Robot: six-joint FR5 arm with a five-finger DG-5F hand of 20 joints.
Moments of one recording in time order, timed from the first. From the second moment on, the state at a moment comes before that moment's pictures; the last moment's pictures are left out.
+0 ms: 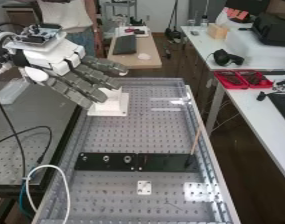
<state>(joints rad) 1.55 -1.42 -2.10 -2.87 -1.29 -0.56</state>
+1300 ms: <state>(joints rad) 1.58 -1.54 -2.39 -2.44 -0.98 -0.51</state>
